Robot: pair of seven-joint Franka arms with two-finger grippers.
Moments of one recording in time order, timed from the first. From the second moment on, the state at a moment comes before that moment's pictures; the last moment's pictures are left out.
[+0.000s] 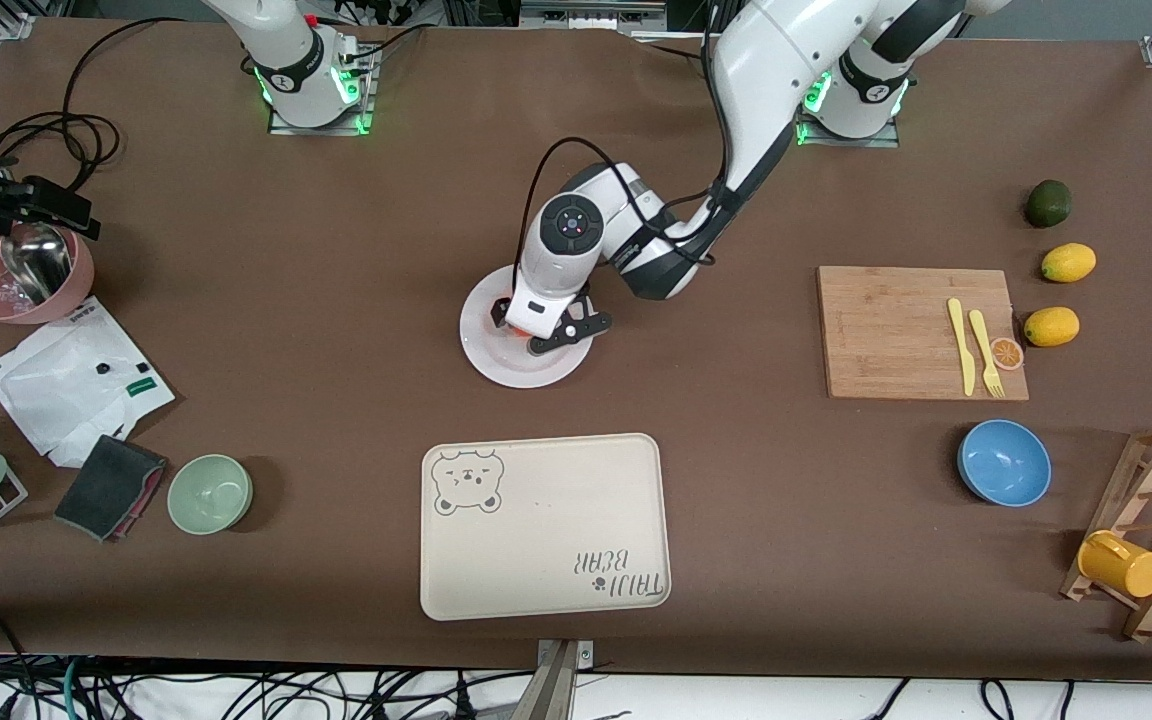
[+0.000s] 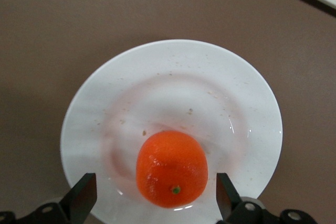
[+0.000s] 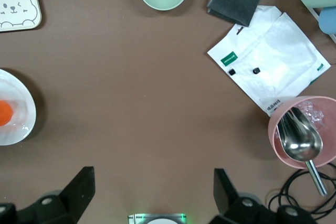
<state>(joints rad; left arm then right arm) -0.58 0.79 -0.31 -1.37 0.00 2.16 -1.24 0.10 0.06 -0.14 -1.56 -0.01 1.50 -0.01</state>
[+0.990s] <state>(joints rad) -0.14 0.40 -0.31 -1.36 0.00 1.49 -0.59 0.12 0.38 -0.13 -1.57 0.26 1.55 -0.01</state>
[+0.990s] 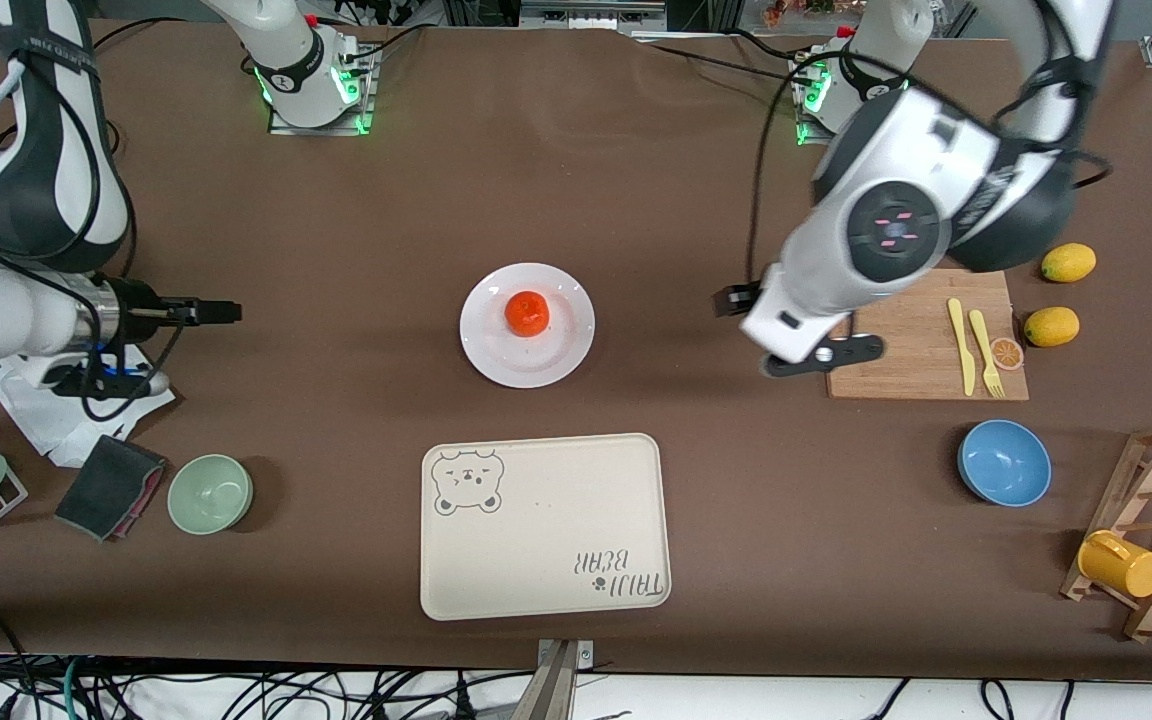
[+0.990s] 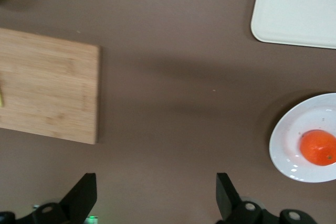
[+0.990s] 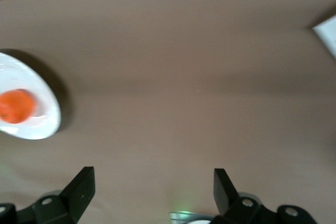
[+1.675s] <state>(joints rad) 0.02 0.07 -0.18 -1.59 -0.02 1.52 -0.15 0.12 0.37 -0.09 -1.89 0.72 1.92 -0.15</state>
